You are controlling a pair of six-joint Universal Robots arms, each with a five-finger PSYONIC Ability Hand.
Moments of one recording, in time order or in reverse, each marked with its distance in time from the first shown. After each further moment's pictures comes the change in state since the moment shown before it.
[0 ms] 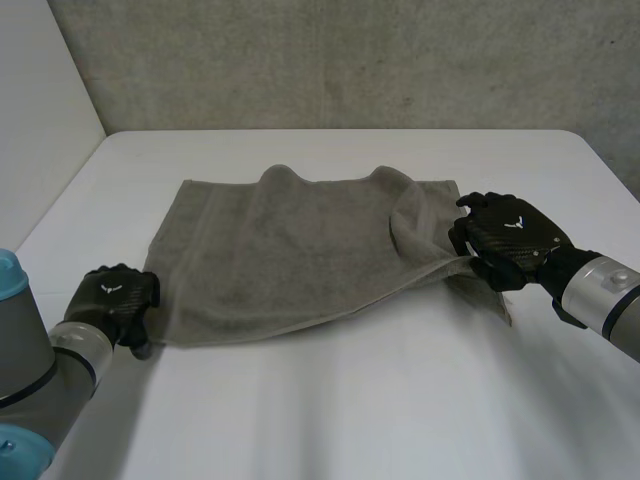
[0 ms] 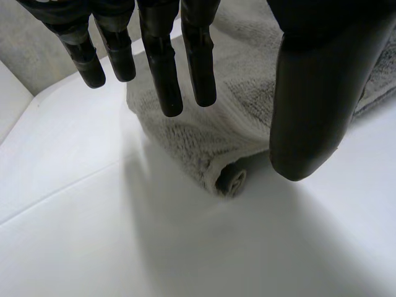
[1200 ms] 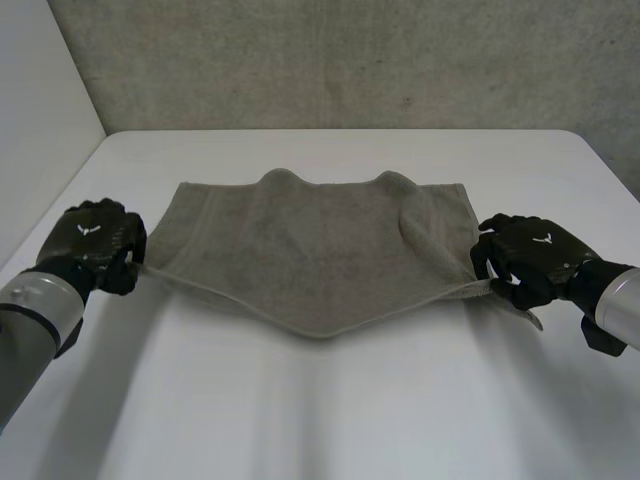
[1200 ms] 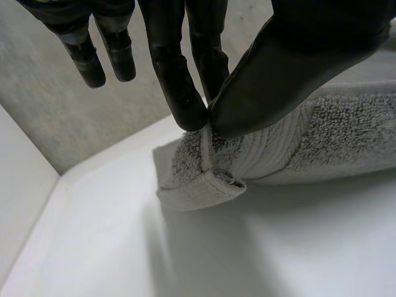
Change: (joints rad) left arm 0.066 0.169 0.059 -0.039 0.164 -0.017; right arm -0.089 -0.071 0.035 0.205 -0.009 0.030; left_hand 0.670 0.706 0.000 0.000 0.732; right_hand 0.000 0.000 0.000 0.000 0.018
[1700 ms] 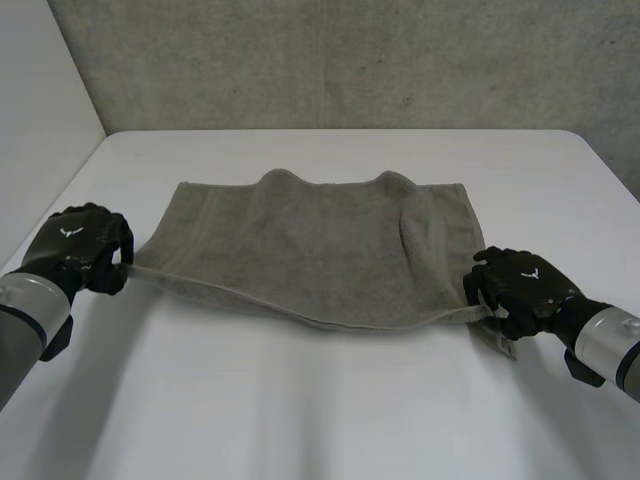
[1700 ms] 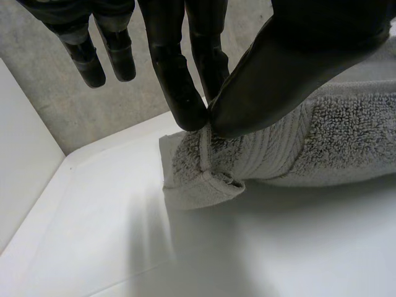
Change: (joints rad) left arm 0.056 0.004 -0.009 0.000 0.014 -0.085; right arm -0.008 0.084 0.146 -0.197 0.018 0.006; left_hand 0.000 0.000 0.000 0.000 0.000; right_hand -0.226 -0.214 0.000 0.000 -0.268
